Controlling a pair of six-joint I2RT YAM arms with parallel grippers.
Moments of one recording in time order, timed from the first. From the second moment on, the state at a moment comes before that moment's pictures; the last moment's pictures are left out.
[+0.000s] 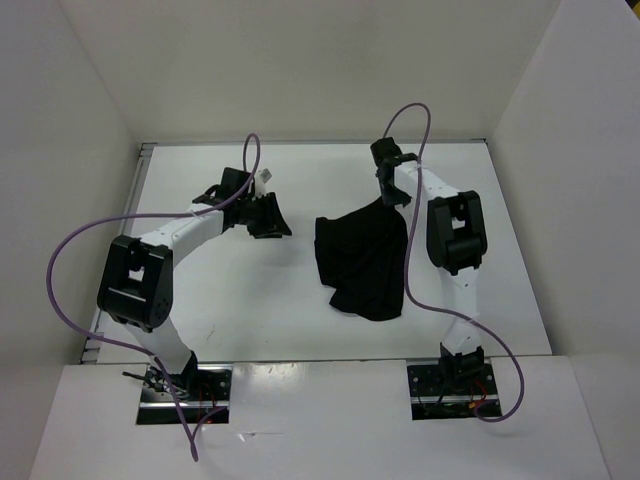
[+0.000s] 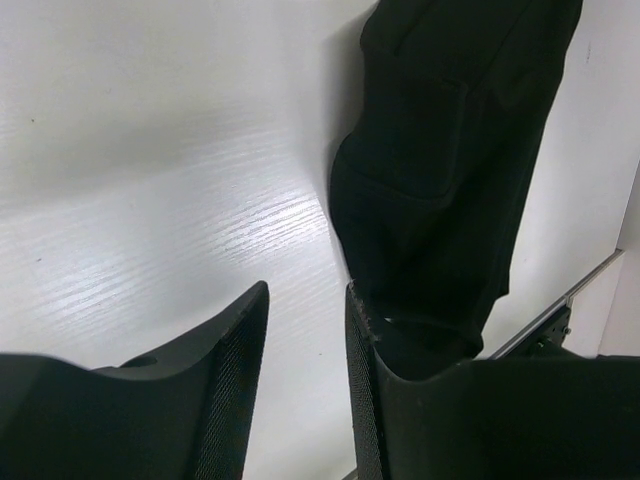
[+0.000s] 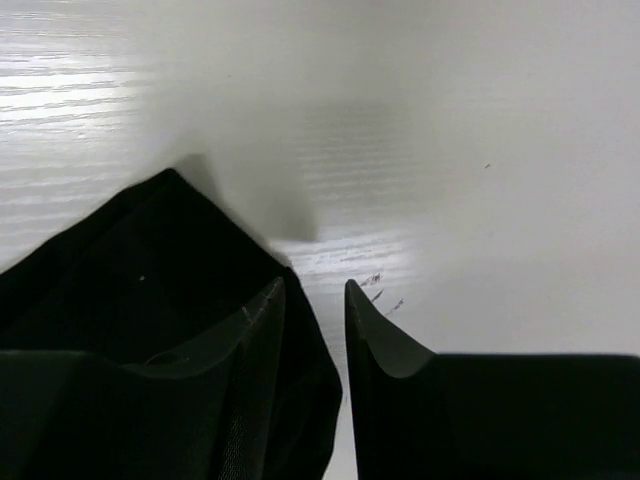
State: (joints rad) left arm -0.28 1.71 1.17 -0.33 0.45 -0.50; right arm 0.28 2.22 1.80 -0.72 0.39 0.10
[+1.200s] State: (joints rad) left arm -0.27 1.80 1.23 -0.35 0.47 -0.48; right arm 0.26 2.27 1.89 -0.71 0.12 0.08
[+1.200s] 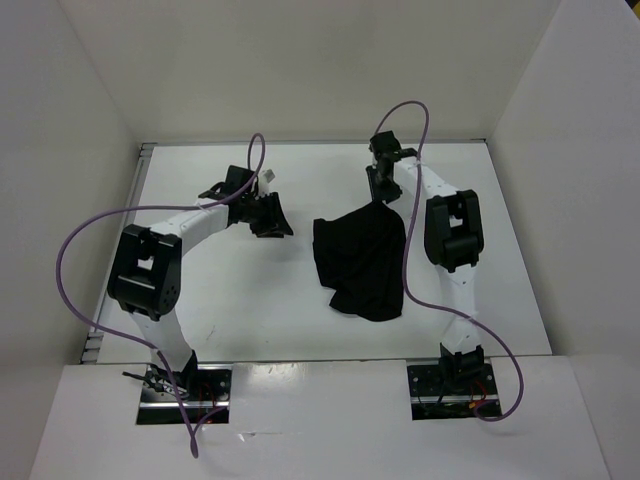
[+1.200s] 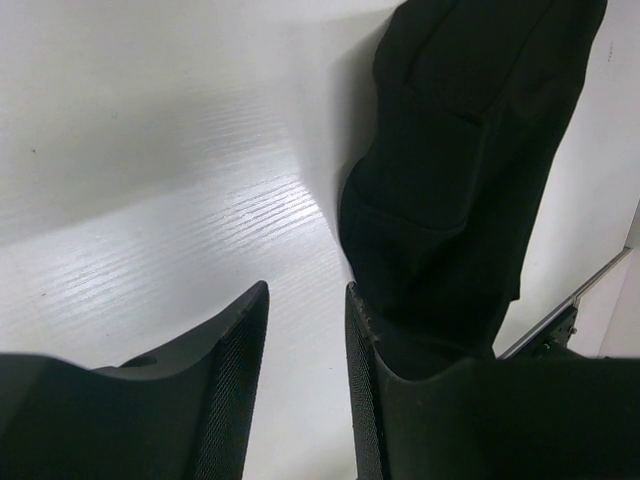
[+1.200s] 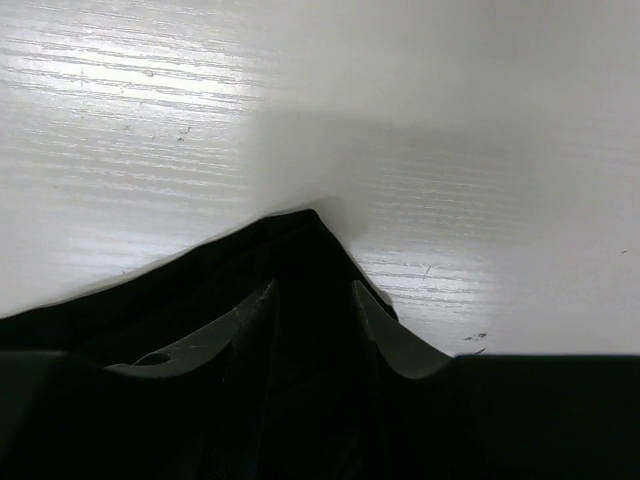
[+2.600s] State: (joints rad) left arm -0.08 1.82 1.22 -0.26 0.54 -0.56; right arm 0.44 1.66 1.87 -0.91 -0.55 0.23
